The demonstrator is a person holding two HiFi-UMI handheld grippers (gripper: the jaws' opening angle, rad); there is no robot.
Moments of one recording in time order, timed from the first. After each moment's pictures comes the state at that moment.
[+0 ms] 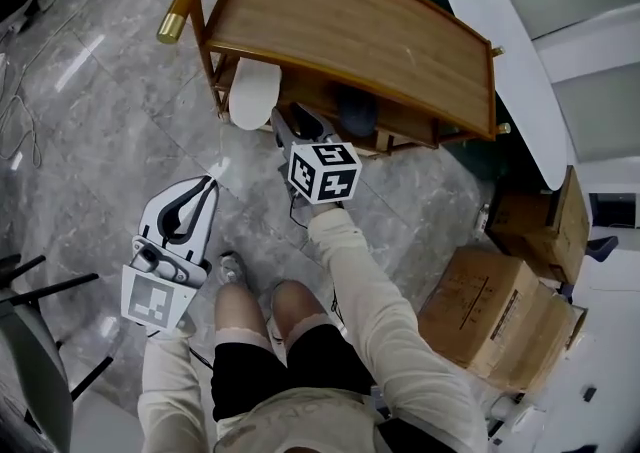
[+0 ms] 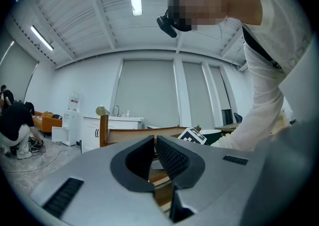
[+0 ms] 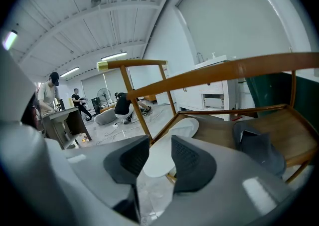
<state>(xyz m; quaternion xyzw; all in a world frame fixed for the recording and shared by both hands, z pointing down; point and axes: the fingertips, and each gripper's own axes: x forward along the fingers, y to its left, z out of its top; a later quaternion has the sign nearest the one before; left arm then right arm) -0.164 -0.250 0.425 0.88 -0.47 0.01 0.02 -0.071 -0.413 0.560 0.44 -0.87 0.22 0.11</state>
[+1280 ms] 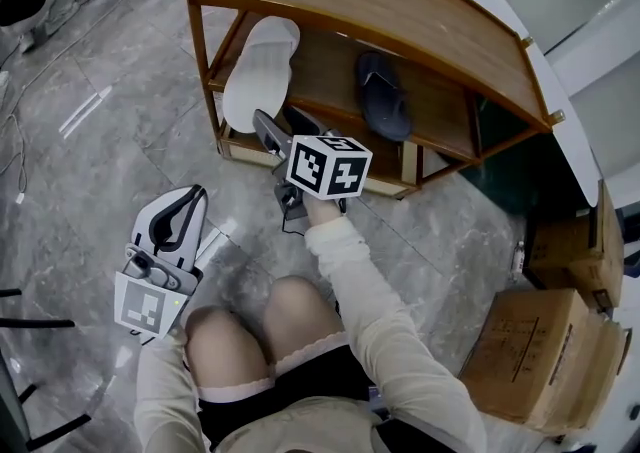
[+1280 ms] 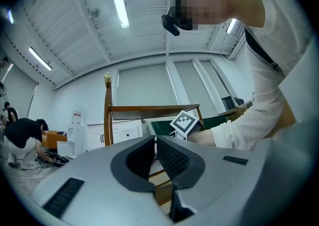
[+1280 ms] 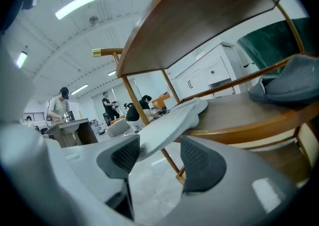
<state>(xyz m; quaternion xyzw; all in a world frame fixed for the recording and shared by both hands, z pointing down) -0.161 -0.245 0.631 0.87 -0.49 -0.01 -0.08 -0.089 -0.427 0.695 0.38 -0.89 0.25 0.02</state>
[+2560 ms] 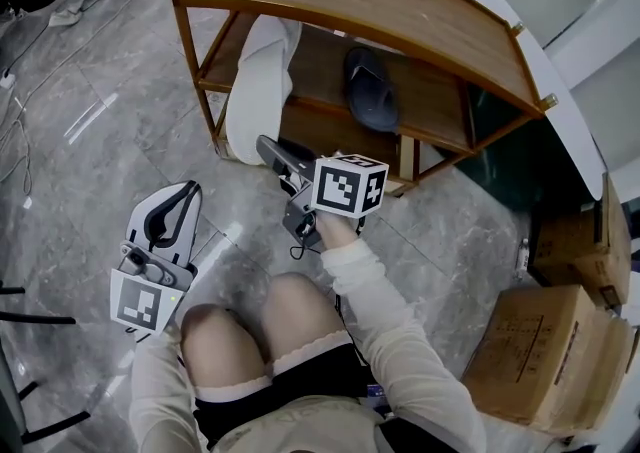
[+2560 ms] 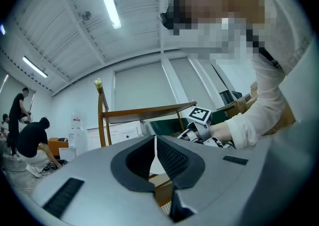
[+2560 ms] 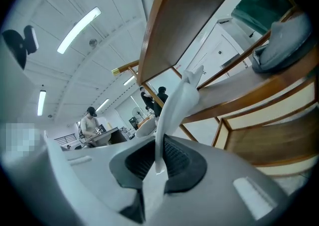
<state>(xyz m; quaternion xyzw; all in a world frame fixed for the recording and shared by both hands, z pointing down) -0.138 -0.231 0.620 0.86 -0.50 0.01 -0.11 -0.067 -0.352 0.679 0.24 -0.90 0.35 -0.03</state>
